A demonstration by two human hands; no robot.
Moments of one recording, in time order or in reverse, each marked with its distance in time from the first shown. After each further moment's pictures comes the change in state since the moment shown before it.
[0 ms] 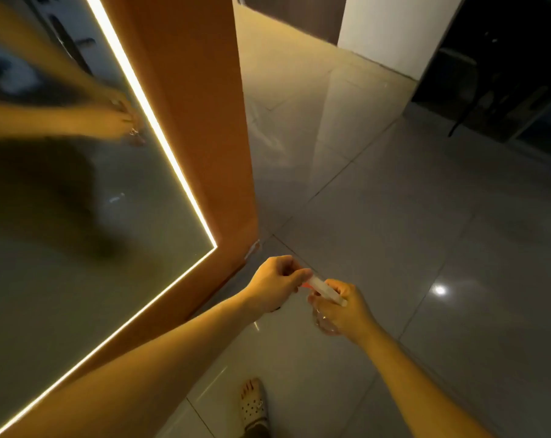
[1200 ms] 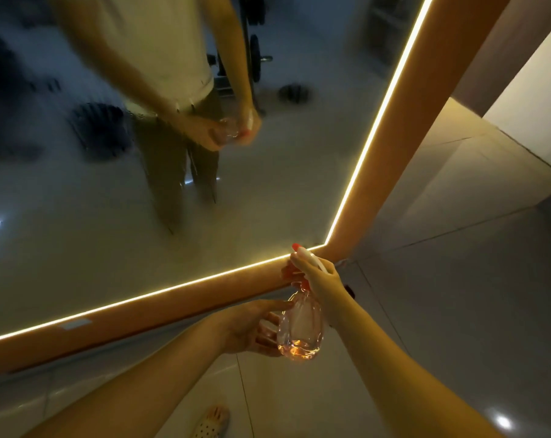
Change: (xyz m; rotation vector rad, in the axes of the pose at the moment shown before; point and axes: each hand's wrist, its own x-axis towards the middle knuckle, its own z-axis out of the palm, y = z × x) left_hand -0.262 -0.163 -0.134 -0.743 -0.023 -0.471; right_hand -0.080 -0.132 0.260 0.292 -0.420 -0.040
